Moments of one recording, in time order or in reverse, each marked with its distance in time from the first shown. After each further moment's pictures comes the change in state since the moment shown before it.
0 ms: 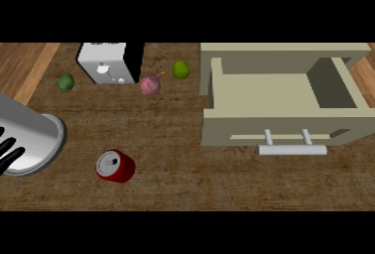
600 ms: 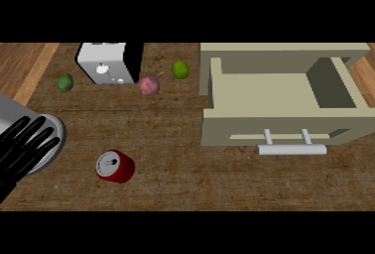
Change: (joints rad) left arm -0.105 -0.098 -0.100 0.076 -0.074 0.068 0.090; right arm 0.055 -0.003 -0.115 -0.037 -0.090 0.105 0.021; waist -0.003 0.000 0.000
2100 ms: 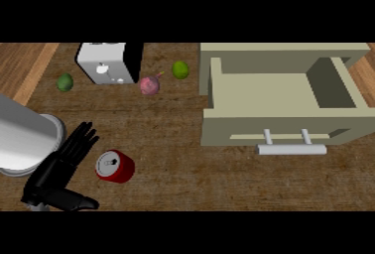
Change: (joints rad) left arm -0.108 -0.174 -0.055 0.631 -0.579 -0.105 -0.543; right arm 0.041 0.070 -0.216 0.005 -0.098 0.227 0.016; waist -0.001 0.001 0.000
